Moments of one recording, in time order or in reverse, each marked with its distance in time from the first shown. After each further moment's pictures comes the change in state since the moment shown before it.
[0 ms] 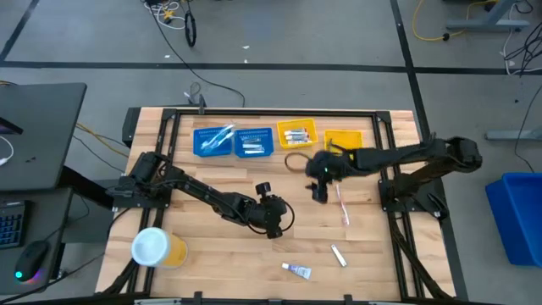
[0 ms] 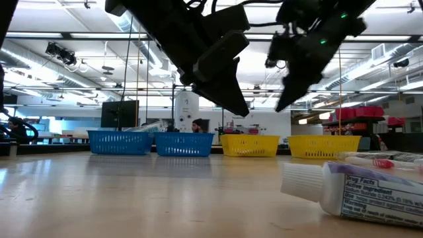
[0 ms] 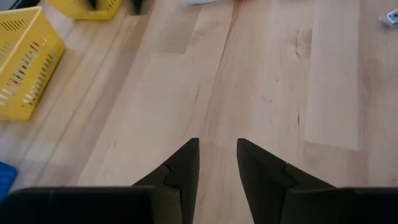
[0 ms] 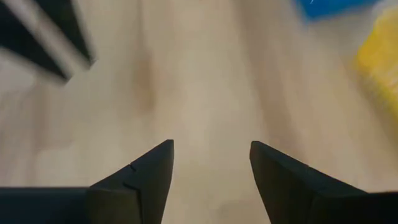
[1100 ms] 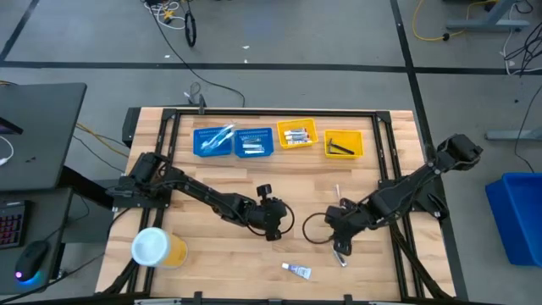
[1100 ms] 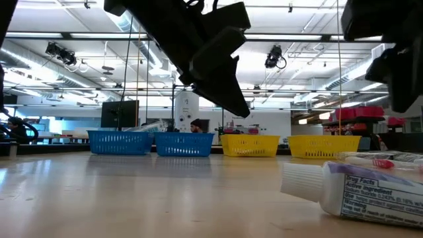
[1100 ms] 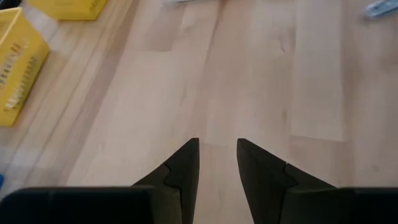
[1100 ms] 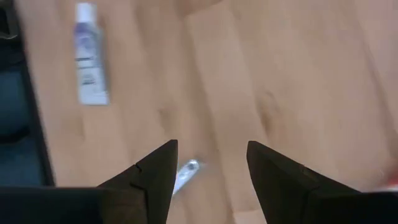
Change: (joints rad) left arm -0.011 0.000 0.000 0.002 0.040 0.023; right arm 0.625 -0.004 0.000 -0.216 0.069 0.742
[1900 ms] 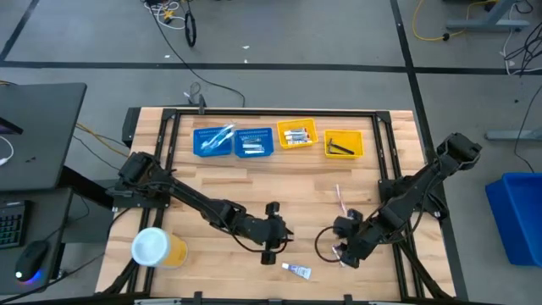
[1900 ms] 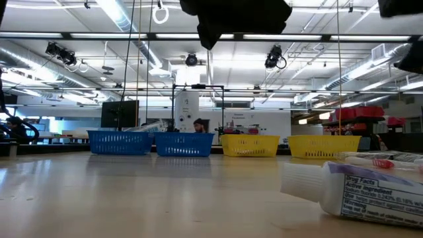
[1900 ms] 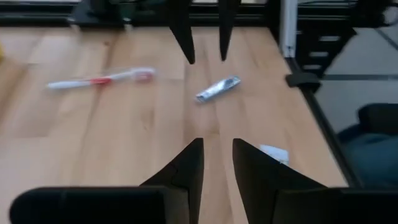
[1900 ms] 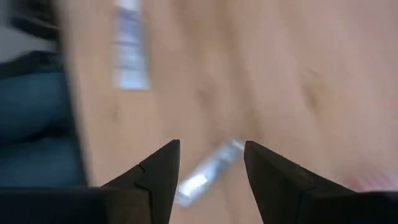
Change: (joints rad) left arm -0.090 -0.082 0.000 0.245 0.259 0.051; right arm 0.180 0.001 0.000 0.072 0.099 0.142
